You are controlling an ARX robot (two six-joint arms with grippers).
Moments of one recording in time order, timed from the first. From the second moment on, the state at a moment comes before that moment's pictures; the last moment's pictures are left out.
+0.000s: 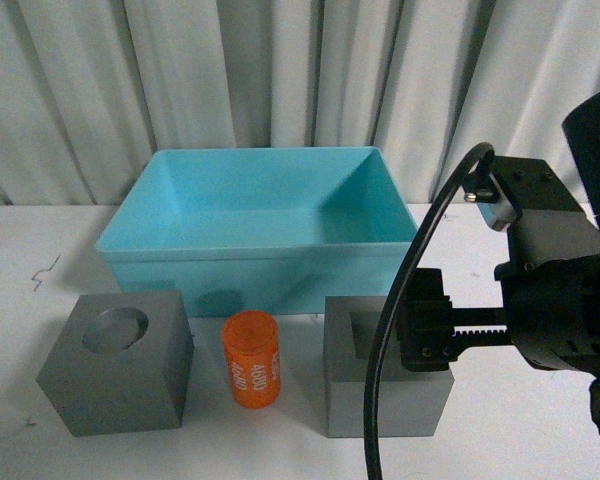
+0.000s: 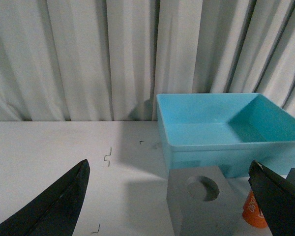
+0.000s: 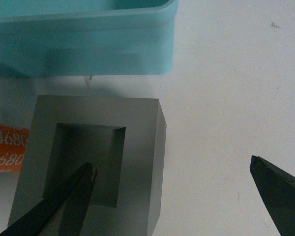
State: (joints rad) left arm 0.00 0.01 0.01 0.00 0.00 -0.01; right arm 0.37 1.77 0.77 0.23 0.05 0.24
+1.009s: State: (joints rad) left arm 0.00 0.01 0.01 0.00 0.00 -0.01; right arm 0.39 1.89 0.84 0.19 0.05 0.31
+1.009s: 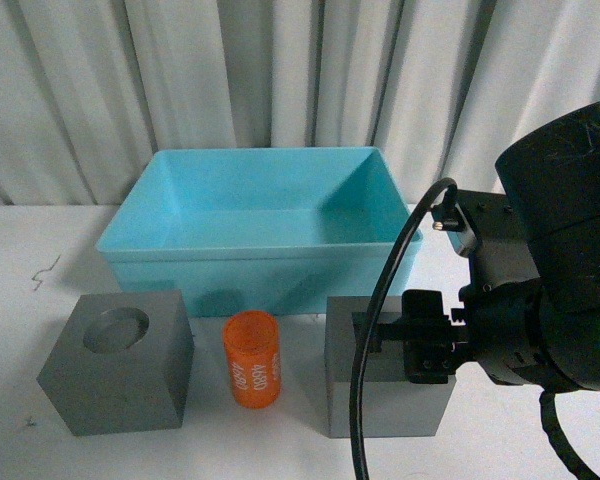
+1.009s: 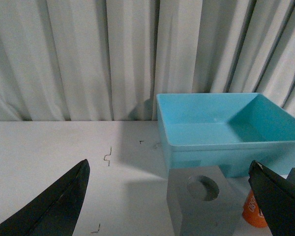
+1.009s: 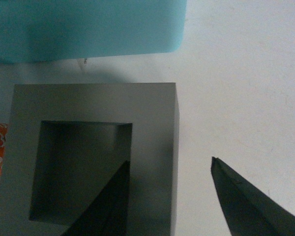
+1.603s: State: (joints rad) left arm 0.00 0.01 0.01 0.00 0.00 -0.01; right arm 0.28 1.47 0.96 0.20 0.03 0.18
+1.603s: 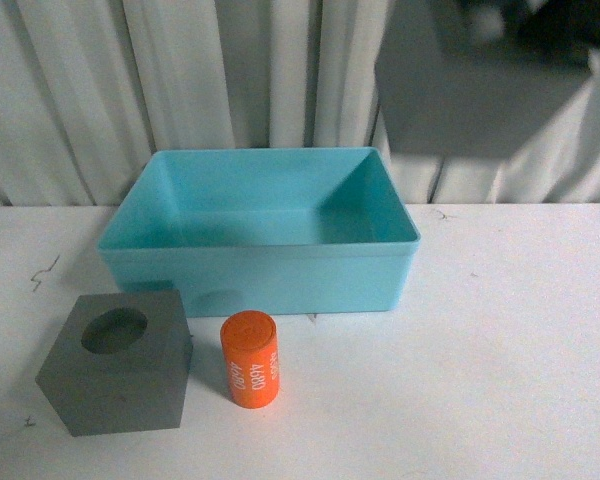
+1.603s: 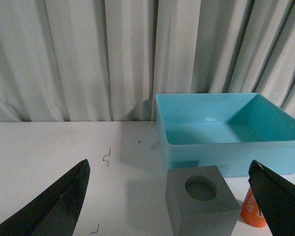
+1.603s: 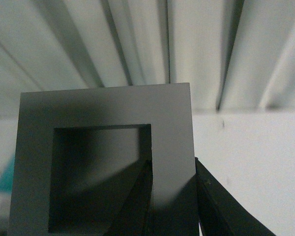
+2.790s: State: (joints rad) left arm 0.00 0.01 0.01 0.00 0.00 -0.01; right arm 0.39 2.44 1.95 -0.19 0.21 0.37
